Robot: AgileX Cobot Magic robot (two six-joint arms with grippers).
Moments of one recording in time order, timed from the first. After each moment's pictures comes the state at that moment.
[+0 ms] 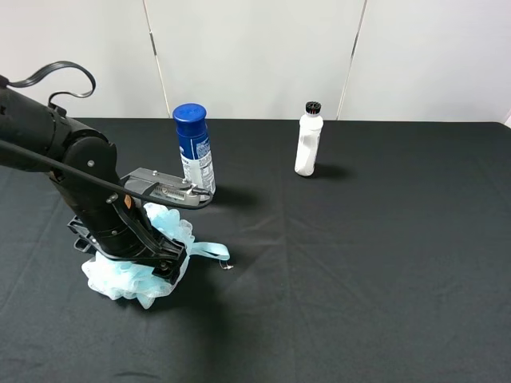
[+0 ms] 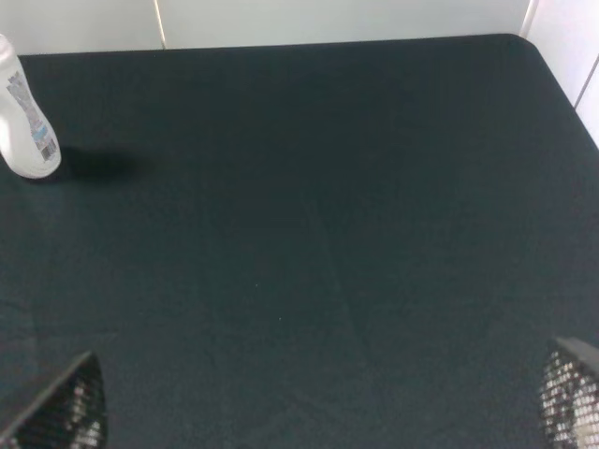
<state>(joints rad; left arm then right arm) -0.61 1.78 -0.74 0.02 0.40 -0.23 -0.06 -0.01 -0.50 0.00 1.01 0.02</state>
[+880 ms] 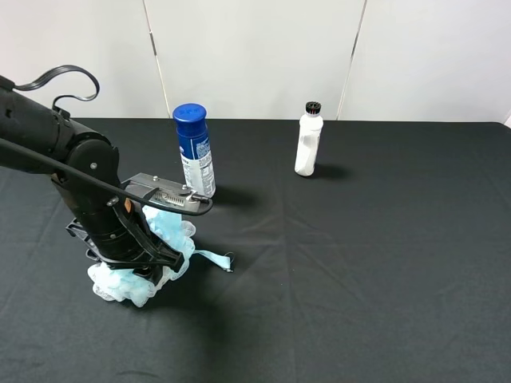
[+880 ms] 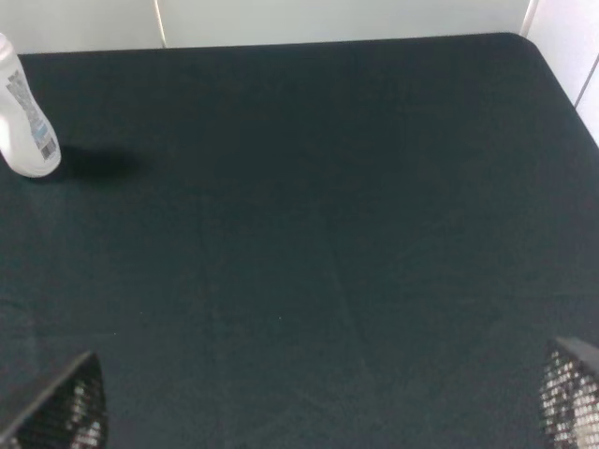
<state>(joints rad) -0.61 1.79 -0.74 0.02 0.44 -0.22 -0.06 -0.01 -0.50 0.00 1.01 0.02</state>
